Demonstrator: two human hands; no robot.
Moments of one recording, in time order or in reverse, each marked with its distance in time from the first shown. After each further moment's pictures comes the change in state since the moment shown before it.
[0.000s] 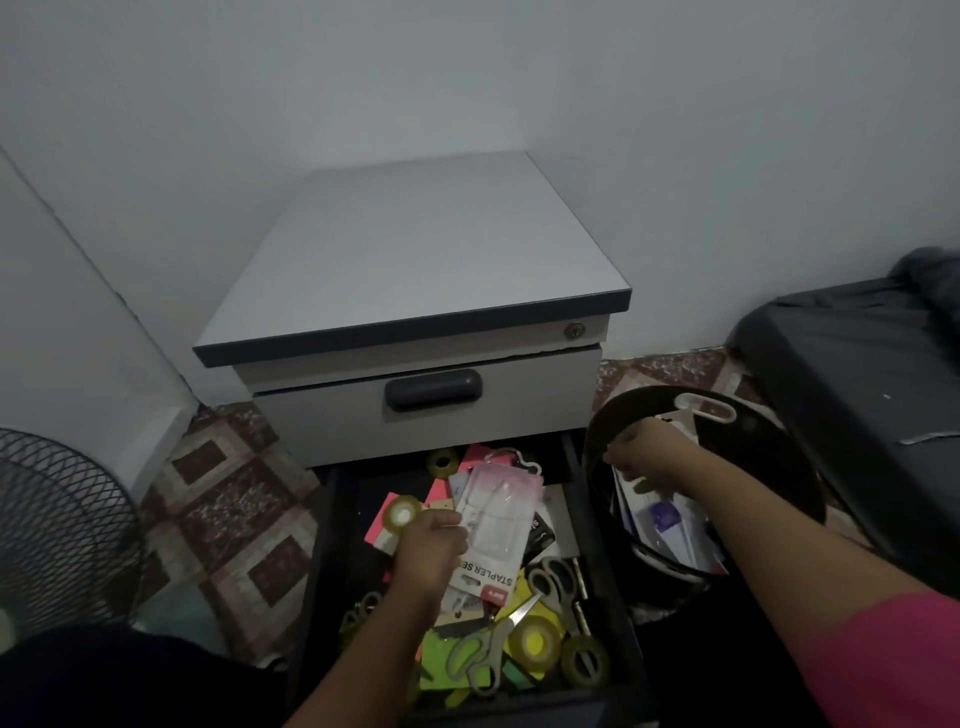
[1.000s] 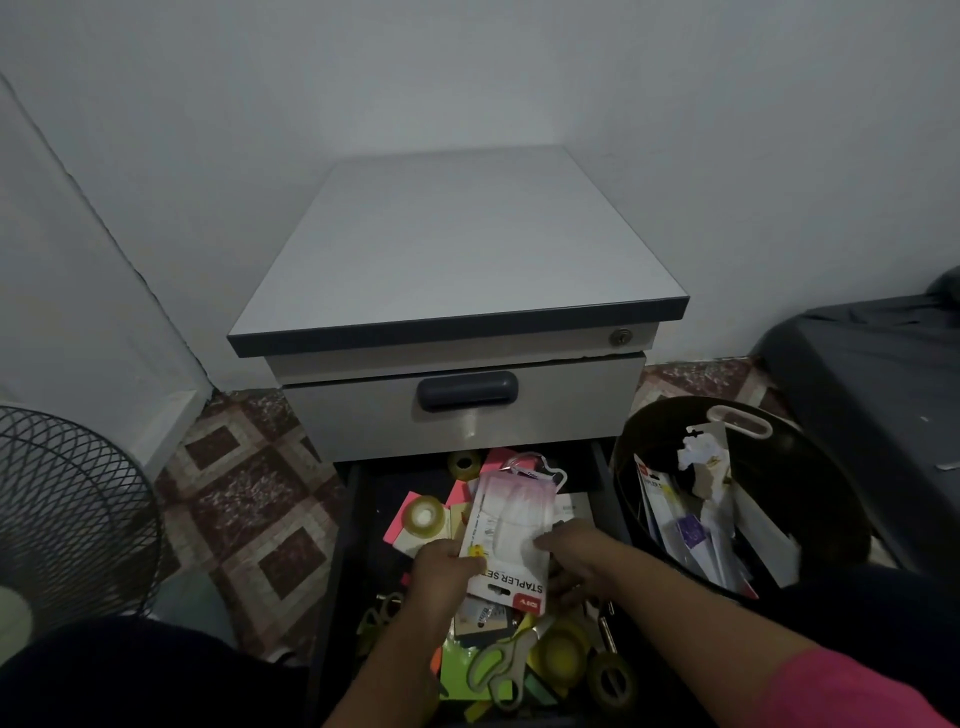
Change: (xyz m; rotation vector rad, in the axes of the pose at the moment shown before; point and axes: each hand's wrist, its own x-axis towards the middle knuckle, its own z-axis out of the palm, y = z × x) left_hand 0.011 -0.018 -0.015 0.063 -0.031 -0.089; right_hand 0.007 0.011 0.137 0.294 -0.328 0.197
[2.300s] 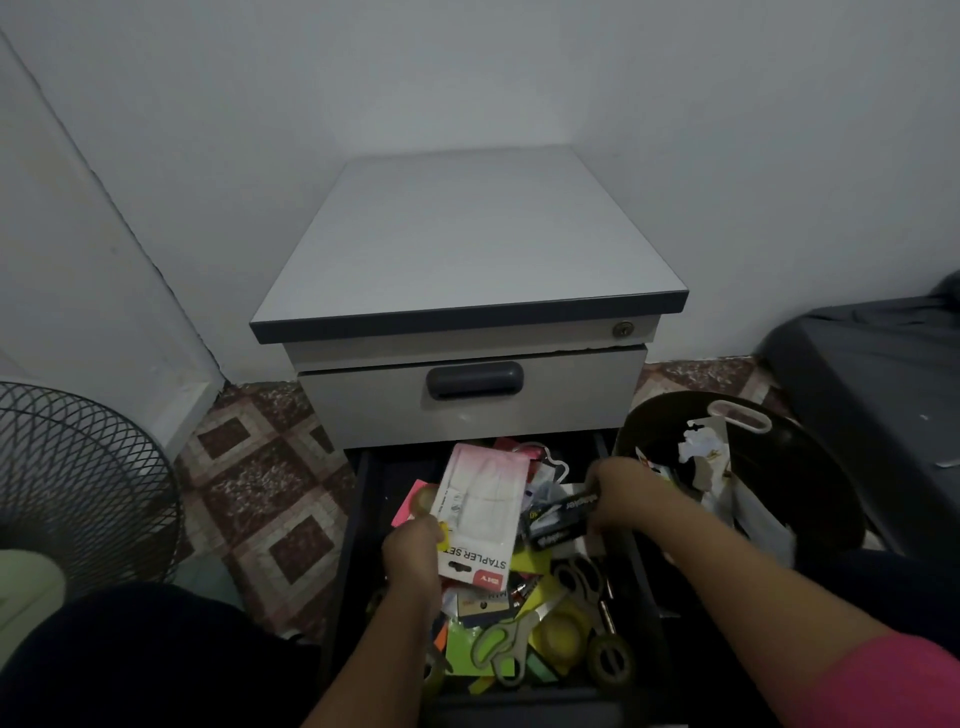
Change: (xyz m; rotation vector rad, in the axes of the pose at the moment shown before) left_hand -0.020 0.019 -0.016 -0.468 0.242 -0.186; right_hand -0.045 -0.035 -0.050 -1.099 0.326 -0.335
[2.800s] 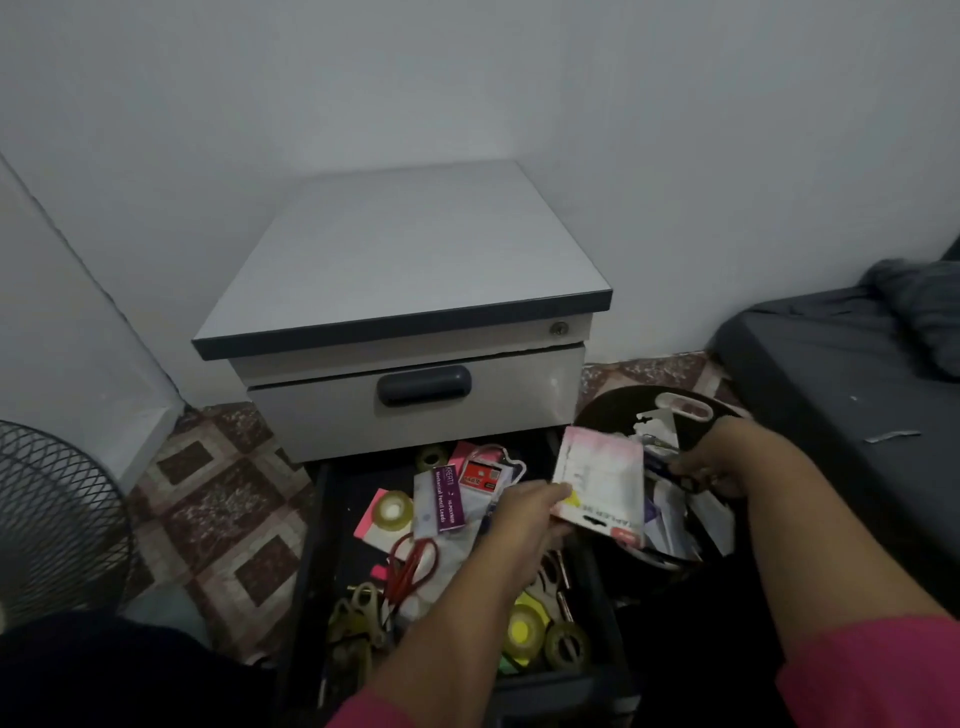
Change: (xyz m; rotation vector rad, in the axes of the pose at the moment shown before) left_hand -0.065 -0.032 0.119 0.211 -0.610 0.065; right_hand -0.040 0.121 -0.070 0.440 -0.063 0.558
